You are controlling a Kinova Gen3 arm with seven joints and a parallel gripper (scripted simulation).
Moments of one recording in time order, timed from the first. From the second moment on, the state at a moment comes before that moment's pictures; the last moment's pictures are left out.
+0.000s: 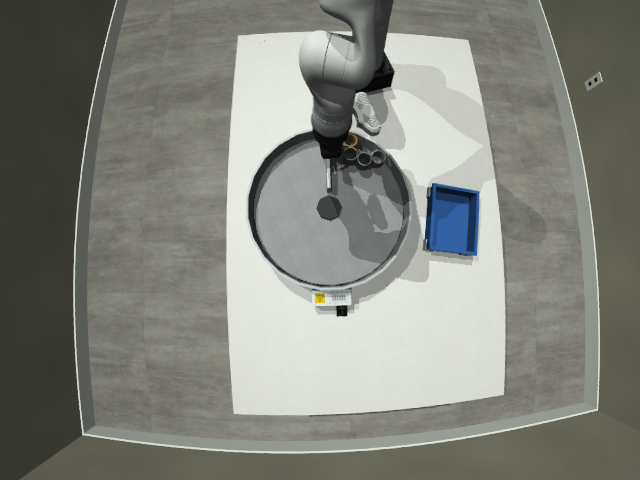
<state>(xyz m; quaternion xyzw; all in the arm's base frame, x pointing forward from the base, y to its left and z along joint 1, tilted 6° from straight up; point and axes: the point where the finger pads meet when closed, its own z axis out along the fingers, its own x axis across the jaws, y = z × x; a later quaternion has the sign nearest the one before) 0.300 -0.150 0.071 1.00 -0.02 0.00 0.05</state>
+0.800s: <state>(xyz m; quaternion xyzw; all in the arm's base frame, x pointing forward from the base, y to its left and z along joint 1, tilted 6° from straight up) 0.293 -0.148 0.095 1.00 -0.02 -0.01 0.05</state>
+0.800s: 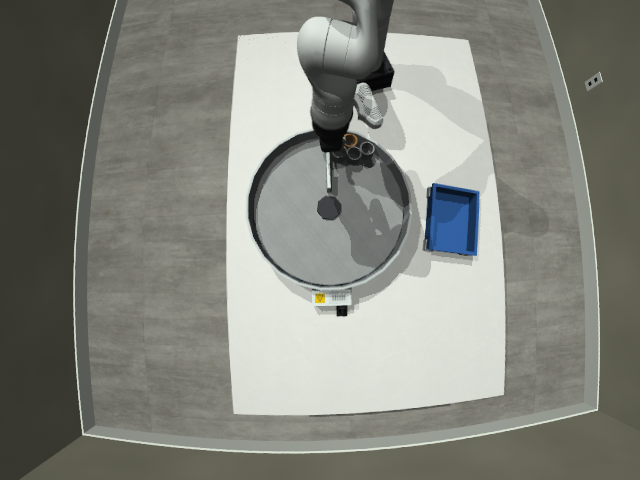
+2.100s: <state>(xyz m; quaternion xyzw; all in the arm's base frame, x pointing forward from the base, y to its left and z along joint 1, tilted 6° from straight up) 0.328 -0.098 0.127 1.00 -0.02 0.01 0.05</state>
